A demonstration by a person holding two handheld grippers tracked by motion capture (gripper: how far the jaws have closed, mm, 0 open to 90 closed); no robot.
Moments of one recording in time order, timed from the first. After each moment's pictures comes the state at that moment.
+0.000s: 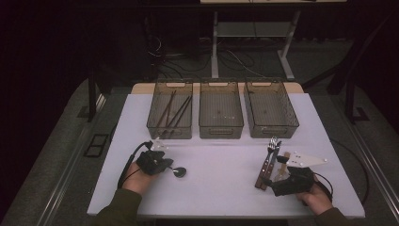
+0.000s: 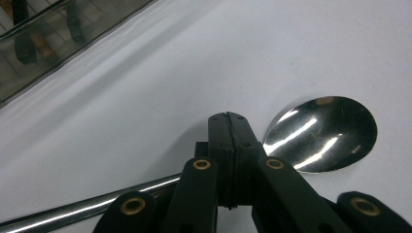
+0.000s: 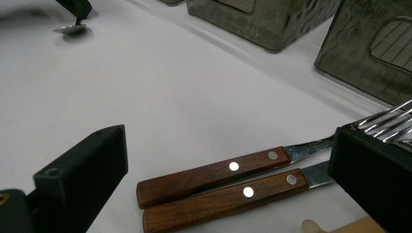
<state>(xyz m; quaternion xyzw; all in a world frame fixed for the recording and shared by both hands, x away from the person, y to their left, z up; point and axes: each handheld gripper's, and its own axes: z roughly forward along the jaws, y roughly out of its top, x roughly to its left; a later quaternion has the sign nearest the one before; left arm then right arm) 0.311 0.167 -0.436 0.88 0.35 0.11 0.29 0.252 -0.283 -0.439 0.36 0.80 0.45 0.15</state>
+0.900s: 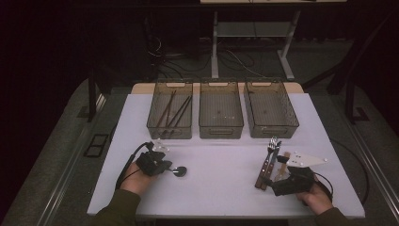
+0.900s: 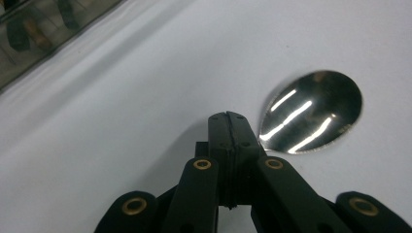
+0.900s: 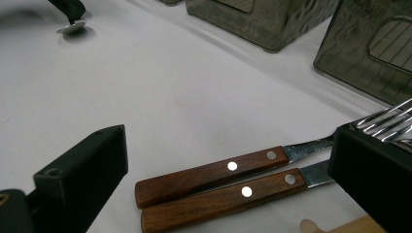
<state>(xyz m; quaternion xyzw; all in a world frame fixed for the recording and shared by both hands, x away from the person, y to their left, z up) 0.307 0.166 -0.432 0.90 0.34 0.10 0.27 0.252 -0.283 -0.439 0.36 0.80 0.45 0.15</state>
